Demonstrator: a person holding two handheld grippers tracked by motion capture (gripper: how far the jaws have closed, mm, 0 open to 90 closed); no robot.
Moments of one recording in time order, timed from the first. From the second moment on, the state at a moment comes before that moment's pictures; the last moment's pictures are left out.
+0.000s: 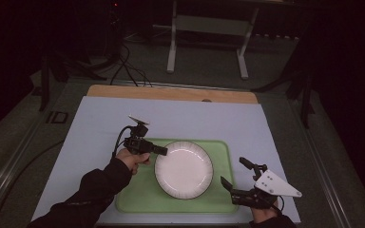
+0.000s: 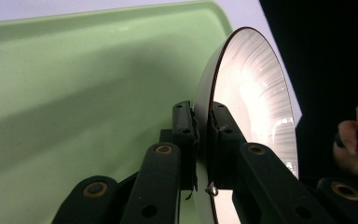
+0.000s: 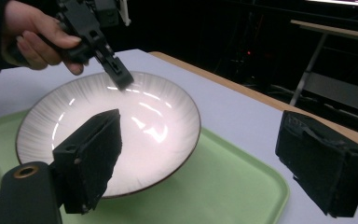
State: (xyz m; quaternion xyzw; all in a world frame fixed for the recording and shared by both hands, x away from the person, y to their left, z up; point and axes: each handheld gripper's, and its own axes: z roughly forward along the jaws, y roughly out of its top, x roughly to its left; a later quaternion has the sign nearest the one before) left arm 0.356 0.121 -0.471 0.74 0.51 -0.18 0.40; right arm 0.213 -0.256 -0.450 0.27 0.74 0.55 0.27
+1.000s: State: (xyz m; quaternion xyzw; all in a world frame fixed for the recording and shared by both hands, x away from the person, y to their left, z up) left arm 0.369 0.128 -0.512 0.73 0.55 -0.17 0.36; right arm 0.214 -0.255 -0.451 0.28 0.75 0.54 0.27
